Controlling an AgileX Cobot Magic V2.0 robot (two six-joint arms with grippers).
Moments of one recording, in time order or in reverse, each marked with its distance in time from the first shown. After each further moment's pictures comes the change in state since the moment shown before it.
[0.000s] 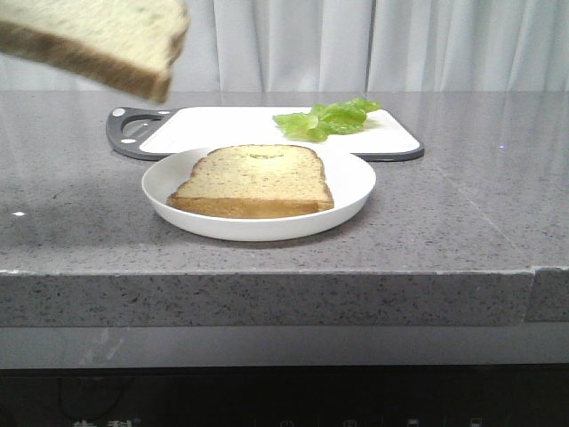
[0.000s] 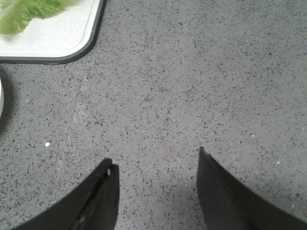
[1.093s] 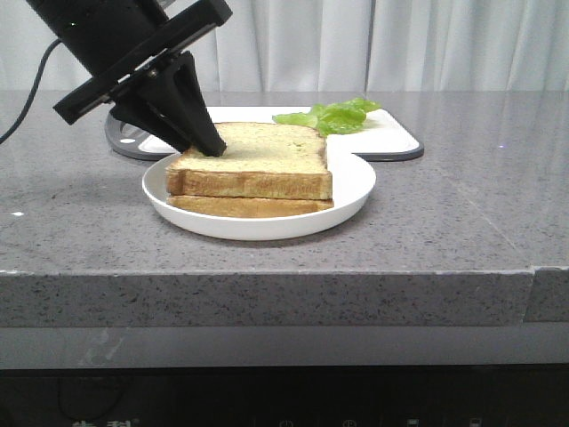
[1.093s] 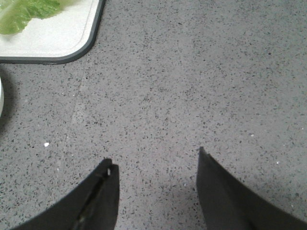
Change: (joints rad) left arm -0.395 0.554 -0.300 0.224 -0.140 -0.274; right arm 0.000 0.000 0.000 0.000 0.000 0.000
